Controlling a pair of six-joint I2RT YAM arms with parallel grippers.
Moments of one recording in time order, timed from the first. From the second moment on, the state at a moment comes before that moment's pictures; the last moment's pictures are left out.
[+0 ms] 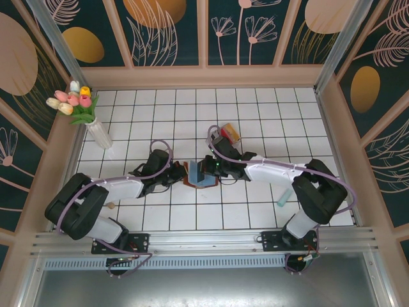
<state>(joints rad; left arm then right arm) -0.59 1.47 0.47 0.26 0.27 -1.00 0.83 1.59 0.90 -0.16 -0.16 0.89</state>
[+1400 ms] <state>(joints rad) -0.59 1.56 0.54 0.17 0.22 -0.94 0.81 1.57 0.85 -0.12 -0.16 0.90</state>
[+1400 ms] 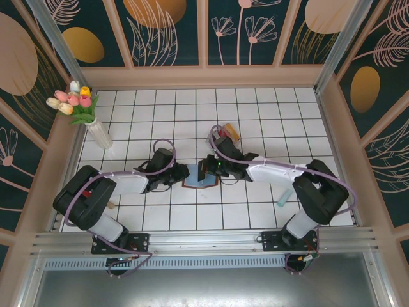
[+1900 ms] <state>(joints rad) -0.59 1.57 0.55 0.17 0.23 -0.92 0.78 1.54 0.69 0.03 -0.18 0.94</state>
